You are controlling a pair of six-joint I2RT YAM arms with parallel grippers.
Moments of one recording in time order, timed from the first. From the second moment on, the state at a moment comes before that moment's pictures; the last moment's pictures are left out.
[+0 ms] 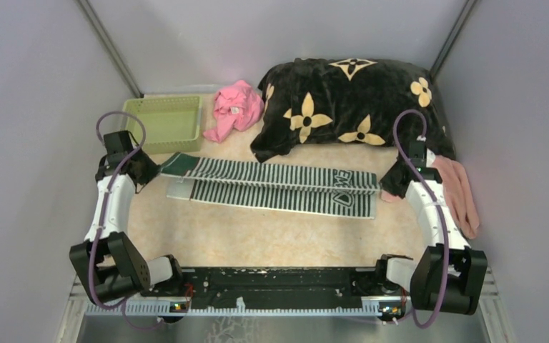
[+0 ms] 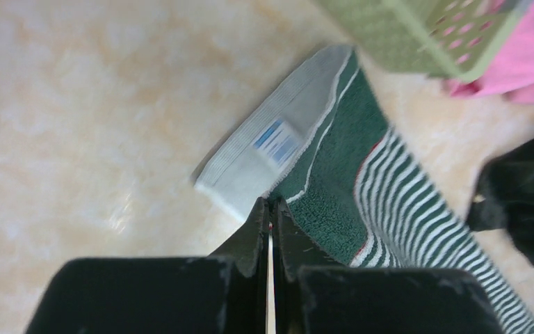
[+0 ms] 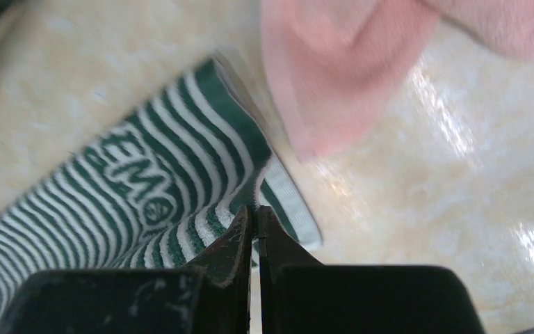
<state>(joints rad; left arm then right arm) 0.29 1.21 0.90 -0.54 0.00 -0.49 -0.11 1.13 0.78 -0.68 0.11 0.60</state>
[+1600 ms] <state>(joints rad) 0.31 1.66 1.15 -0.25 0.36 -0.62 -0.22 1.37 0.92 -0.26 -0.15 0.63</state>
